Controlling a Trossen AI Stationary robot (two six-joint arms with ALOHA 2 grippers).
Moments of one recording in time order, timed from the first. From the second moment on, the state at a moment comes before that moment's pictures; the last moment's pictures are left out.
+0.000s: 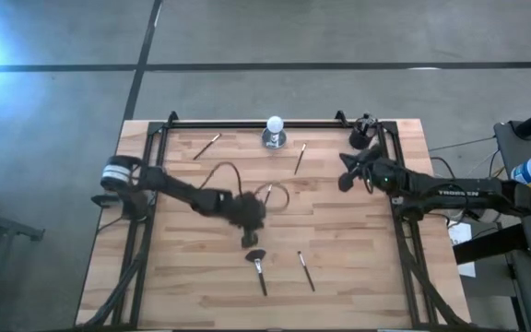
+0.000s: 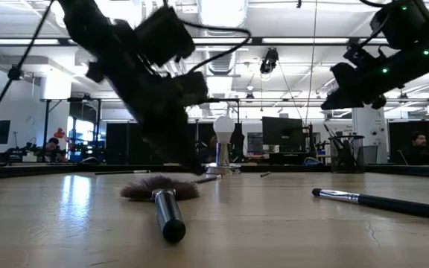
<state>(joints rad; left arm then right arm) -0.10 1.75 0.89 0.03 0.01 -0.29 -0.26 0.70 0.21 0.15 0.52 0.23</state>
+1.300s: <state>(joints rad) -0.51 1.87 1.01 0.07 -0.17 -0.84 0.52 0.73 0.08 0.23 0.92 0.51</state>
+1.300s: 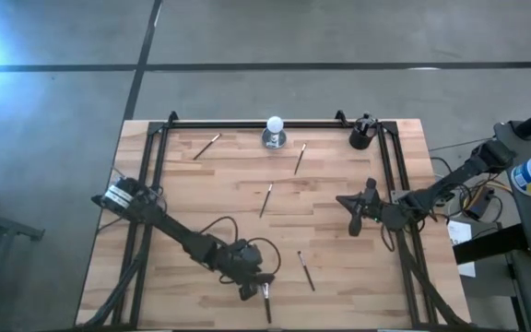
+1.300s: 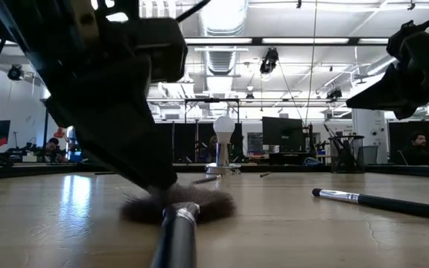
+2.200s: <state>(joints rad) -0.50 1.71 0.97 -0.03 -0.31 -0.67 0.52 0.88 0.08 0.38 0.92 0.48</state>
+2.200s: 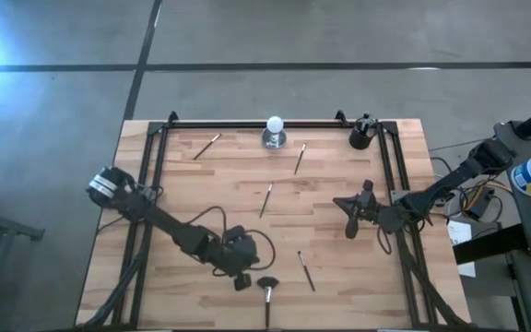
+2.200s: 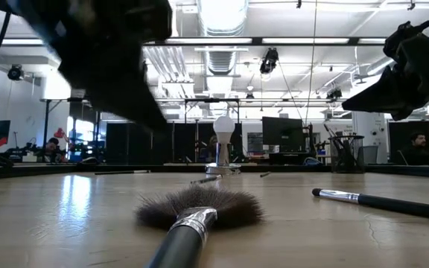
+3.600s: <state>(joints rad) -0.50 2.00 1.26 -0.25 -0.19 -0.60 0.49 0.88 0.08 0.45 0.94 0.28</state>
